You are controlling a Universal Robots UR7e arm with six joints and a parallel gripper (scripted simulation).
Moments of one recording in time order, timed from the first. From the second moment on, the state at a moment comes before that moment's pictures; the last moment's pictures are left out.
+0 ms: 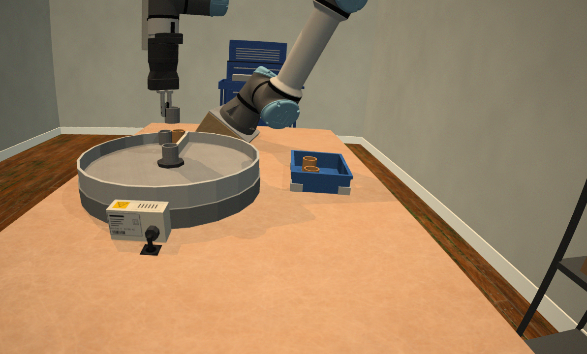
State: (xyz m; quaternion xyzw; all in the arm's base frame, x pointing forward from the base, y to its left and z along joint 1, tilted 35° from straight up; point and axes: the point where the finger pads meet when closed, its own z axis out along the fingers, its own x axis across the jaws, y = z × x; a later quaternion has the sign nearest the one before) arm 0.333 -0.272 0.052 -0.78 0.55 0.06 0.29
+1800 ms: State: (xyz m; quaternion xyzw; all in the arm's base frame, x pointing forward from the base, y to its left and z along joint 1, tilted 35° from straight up) arm 0.424 -0.264 0.050 -0.78 0.55 0.06 0.29
